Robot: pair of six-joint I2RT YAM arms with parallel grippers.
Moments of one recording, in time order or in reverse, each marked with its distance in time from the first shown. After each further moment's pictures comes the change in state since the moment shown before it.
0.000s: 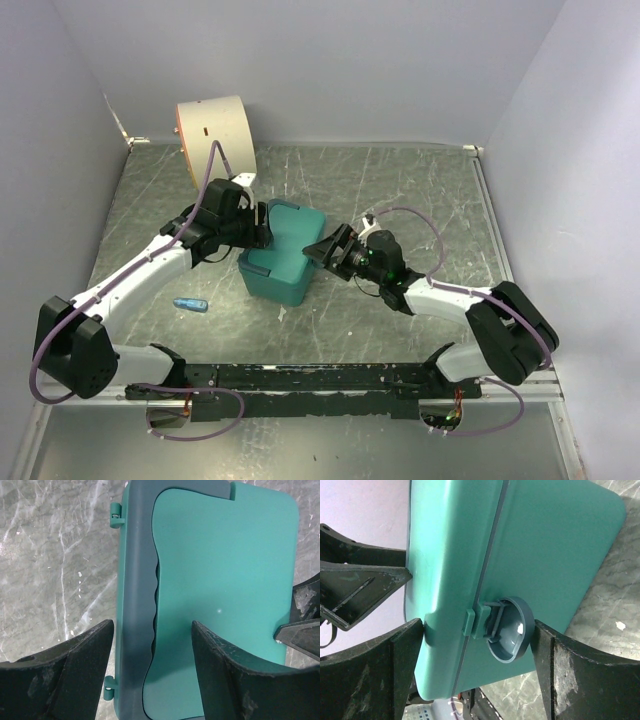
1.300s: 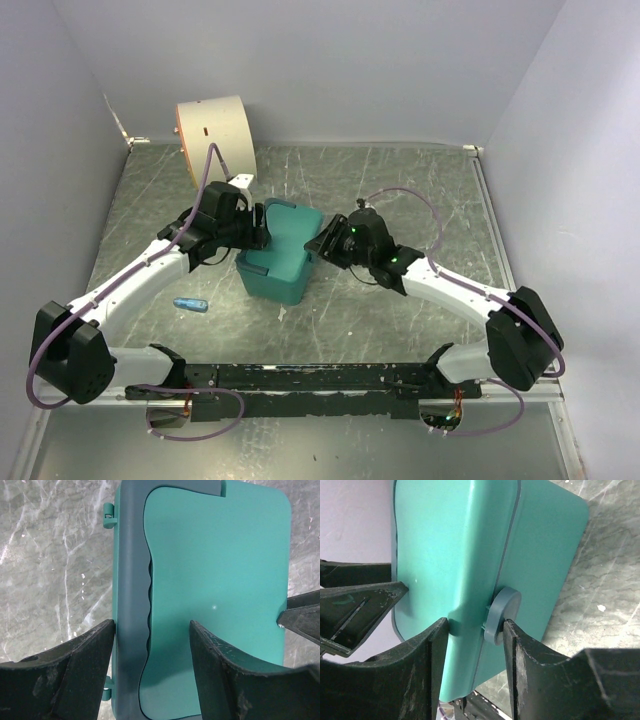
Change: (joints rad) left arm 0.001 -0.031 -0.035 0.032 0.002 0.006; right arm 0.068 -0.041 0.293 -0.541 0.153 -0.065
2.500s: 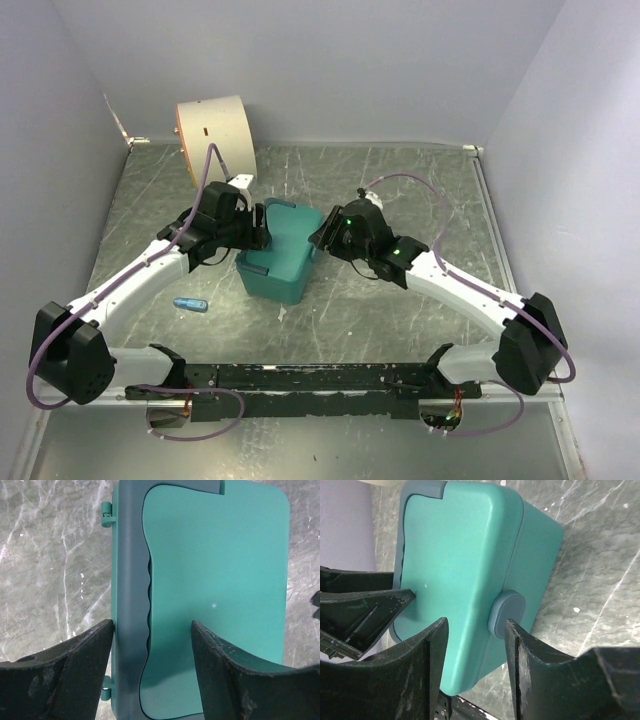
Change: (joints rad) left arm 0.004 -0.001 -0.002 0.000 0.008 0.001; right arm 0.047 -0.014 0.171 -0.255 0.167 -0.087
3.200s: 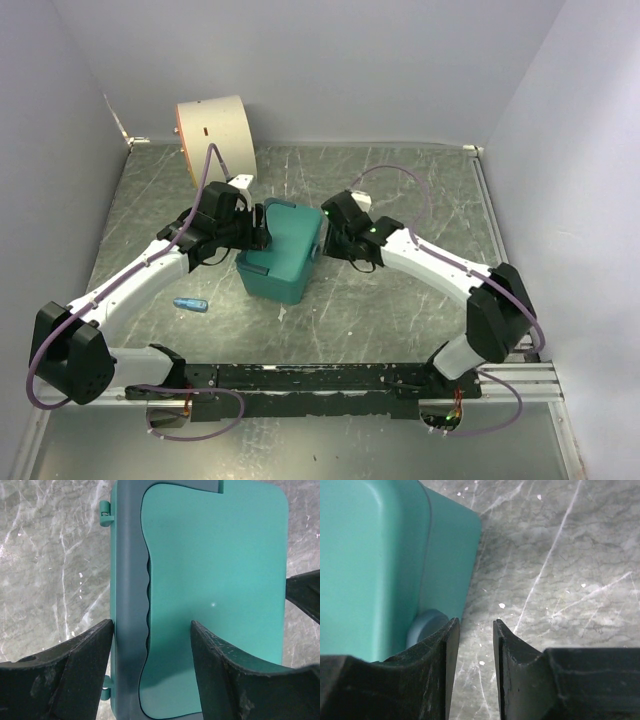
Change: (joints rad) left arm 0.000 -0.001 -0.003 0.001 0.010 -0.003; right arm -0.010 0.181 0.156 -0.299 0.135 -0.156
